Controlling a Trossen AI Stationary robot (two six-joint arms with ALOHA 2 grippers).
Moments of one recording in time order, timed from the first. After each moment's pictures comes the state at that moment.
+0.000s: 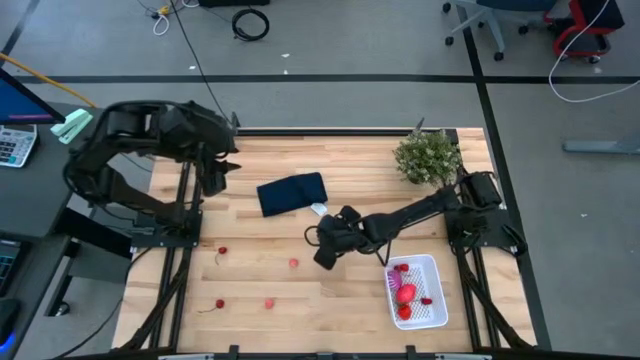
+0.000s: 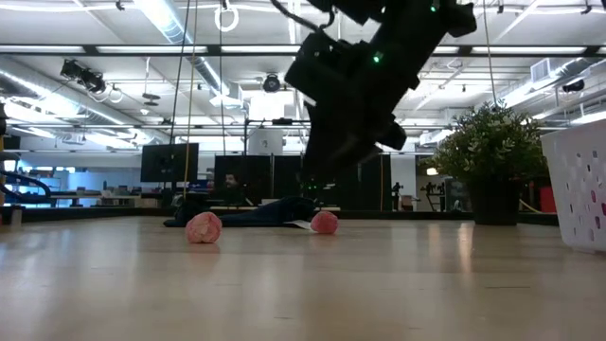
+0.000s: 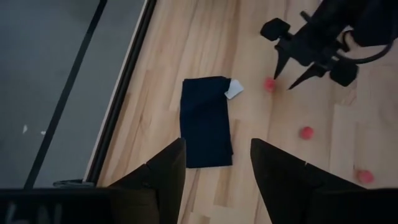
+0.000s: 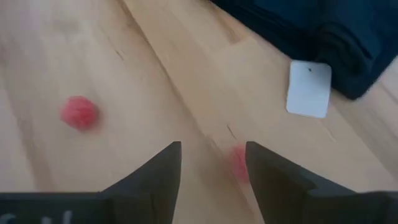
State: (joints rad) left arm 0.12 1.33 2.00 -1.56 -0.19 -0.01; right arm 0.22 1.92 1.25 -0.33 0.41 0.67
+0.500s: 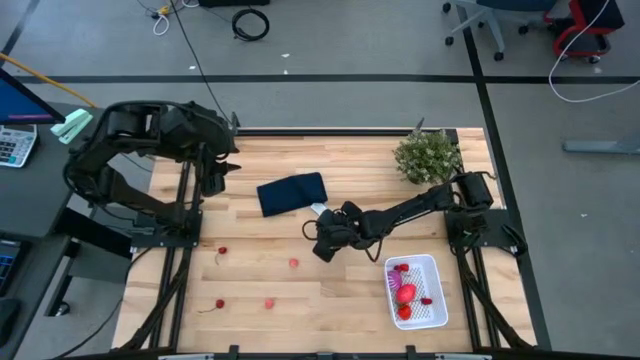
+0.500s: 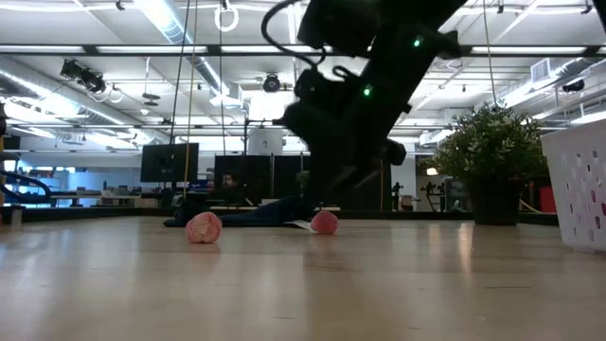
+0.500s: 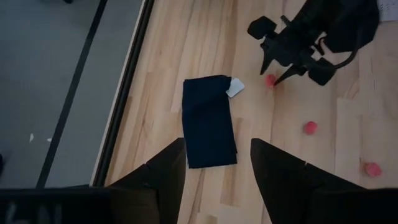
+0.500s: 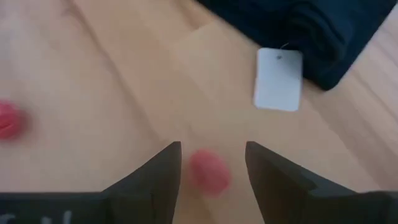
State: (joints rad) left arm 0.12 1.33 2.00 -1.56 -0.19 0.04; right arm 0.18 1.98 1.25 -0.35 0.44 0.69
